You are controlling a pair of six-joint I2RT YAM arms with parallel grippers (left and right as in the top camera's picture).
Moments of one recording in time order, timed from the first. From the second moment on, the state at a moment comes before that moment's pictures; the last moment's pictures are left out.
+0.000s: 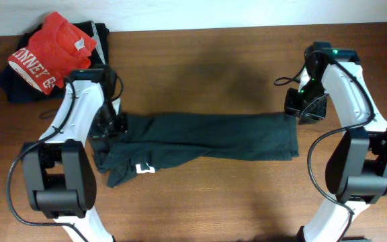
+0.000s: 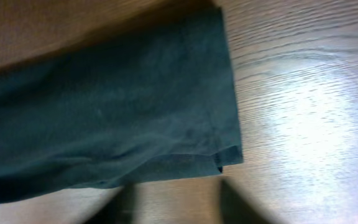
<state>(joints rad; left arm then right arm) -0.04 1.97 1.53 -1.33 -0.03 -0.14 -0.08 1.99 1.67 -1.34 -0.11 0.23</state>
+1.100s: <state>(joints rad) 0.21 1.94 1.58 -1.35 -0.17 -0.27 -0.06 1.87 1.43 -1.16 0.07 0.35</state>
